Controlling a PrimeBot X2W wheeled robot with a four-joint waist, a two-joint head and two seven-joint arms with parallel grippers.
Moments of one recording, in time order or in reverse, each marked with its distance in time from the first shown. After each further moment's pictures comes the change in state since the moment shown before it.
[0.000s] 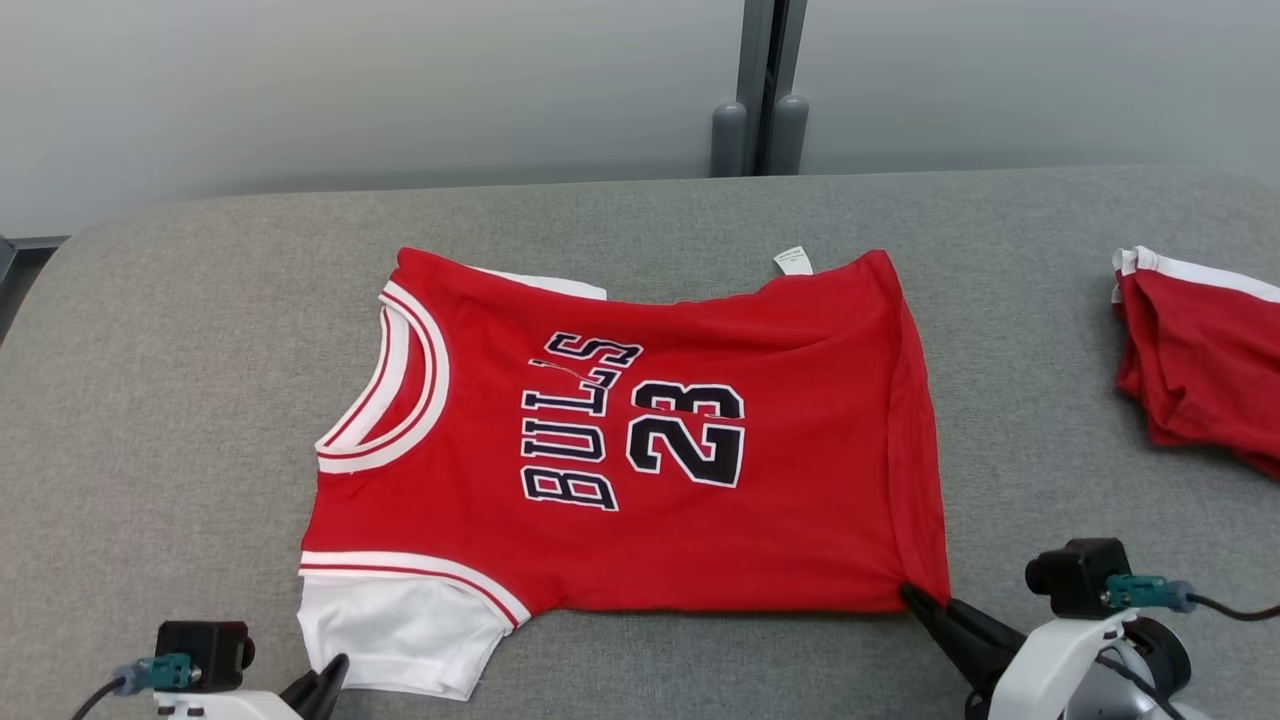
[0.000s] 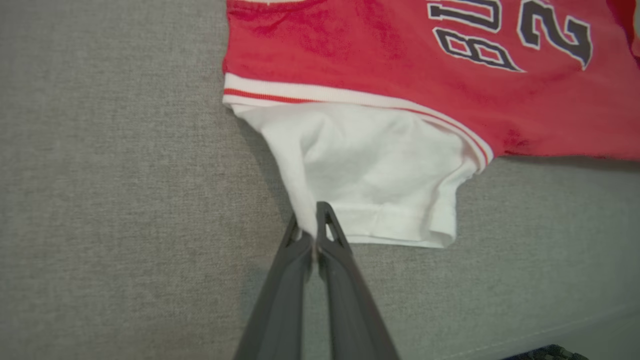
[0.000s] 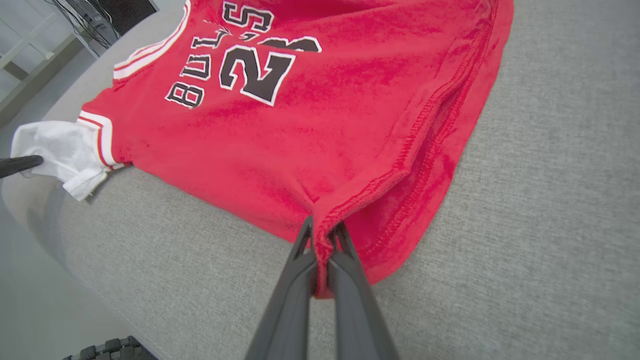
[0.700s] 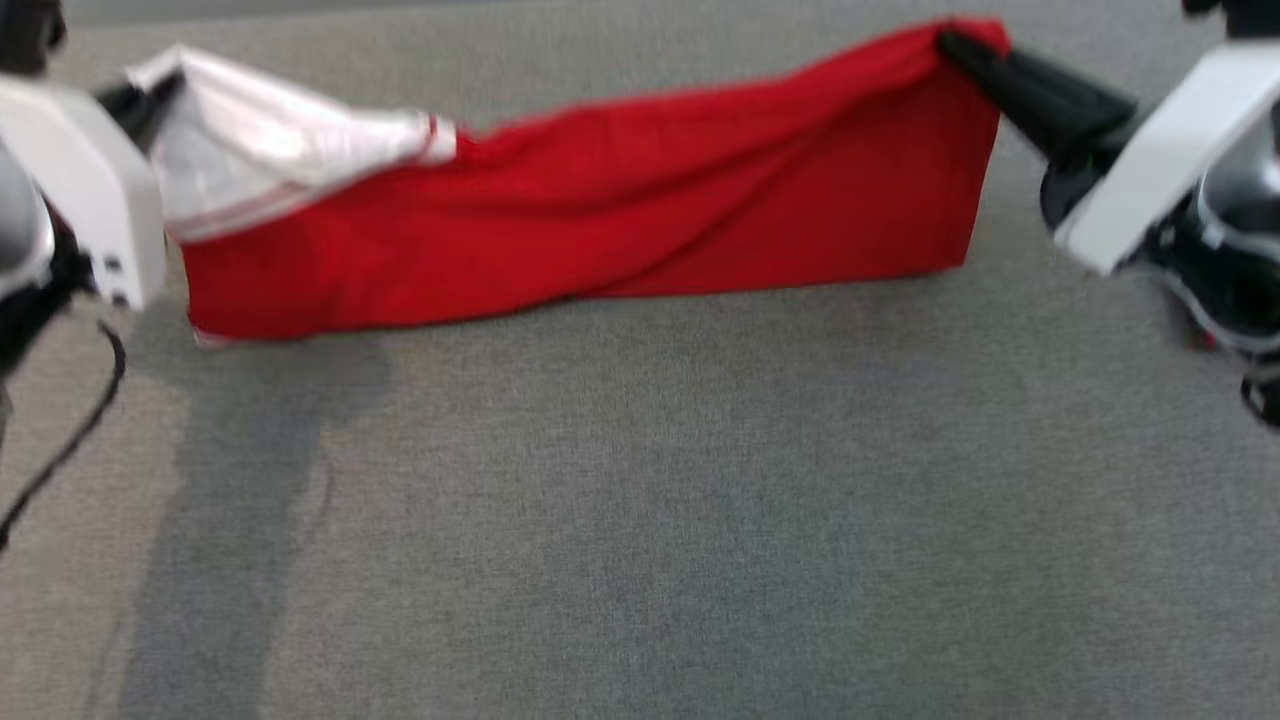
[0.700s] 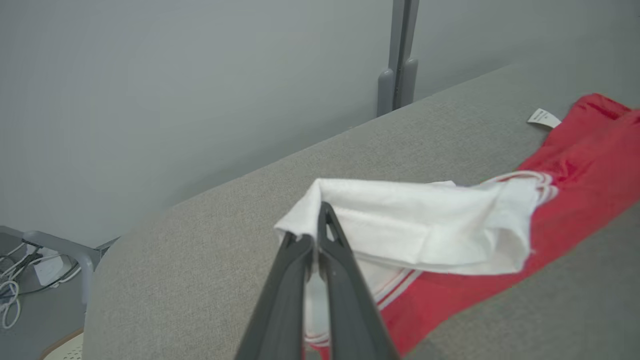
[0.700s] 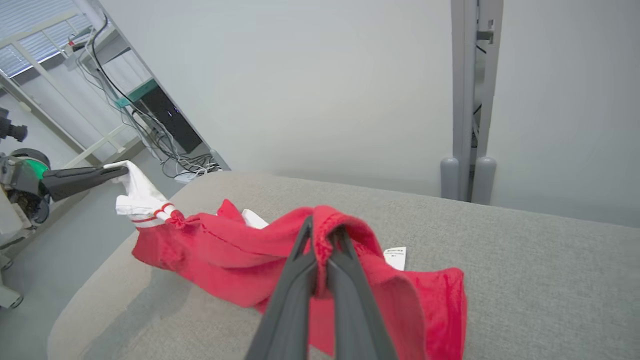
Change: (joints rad) left arm -0.872 0.224 -0.108 0.028 0.025 -0.079 0.290; right arm -0.814 -0.135 0.124 0.006 0.454 0.000 0.116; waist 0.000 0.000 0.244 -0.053
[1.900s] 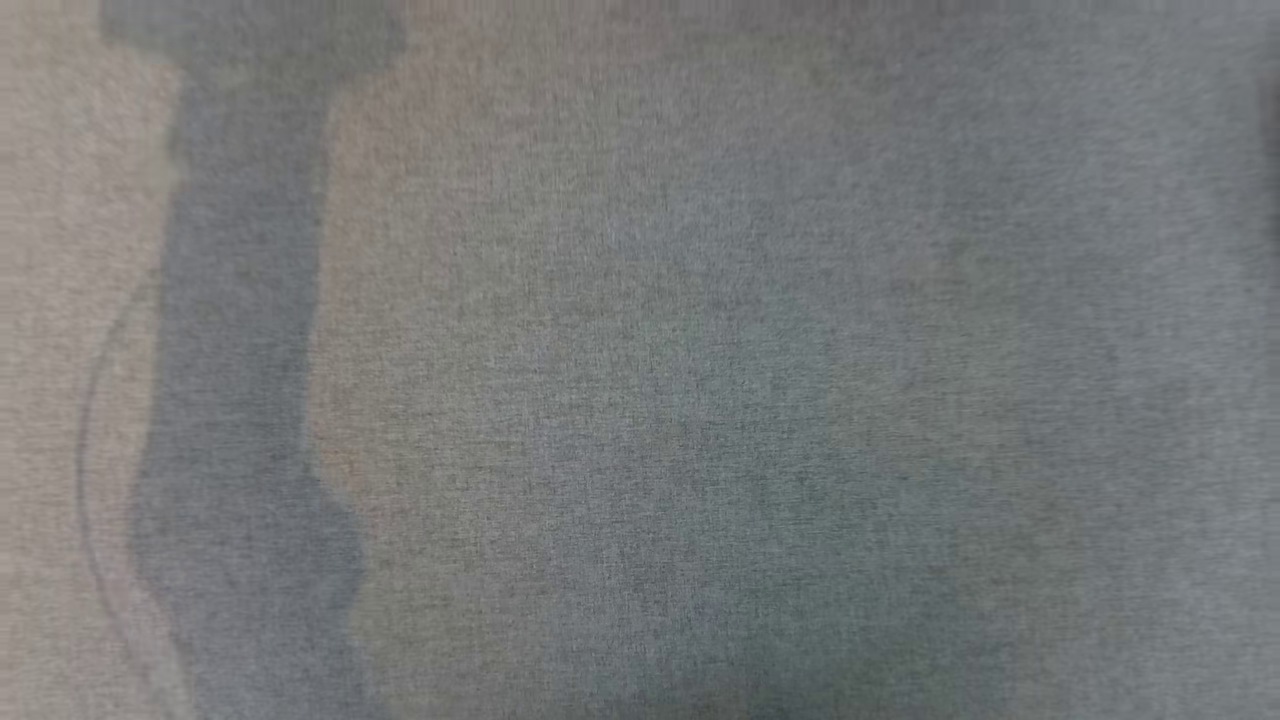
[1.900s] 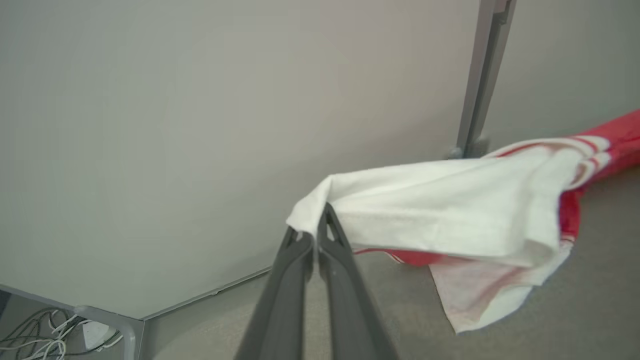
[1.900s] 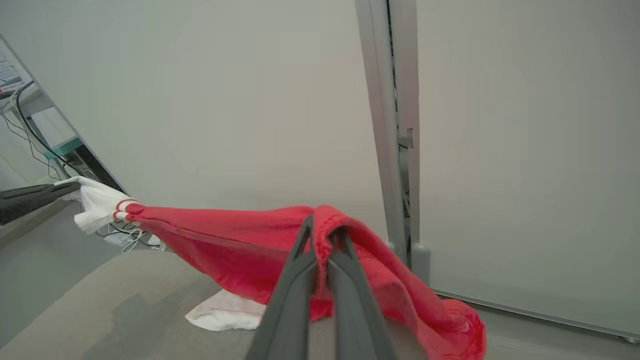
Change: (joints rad) left arm -0.881 -0.176 -0.382 0.805 0.017 -0.004 -0.405; right arm -0.673 -0.029 0.327 0.401 0.177 0.000 -0.256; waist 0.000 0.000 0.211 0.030
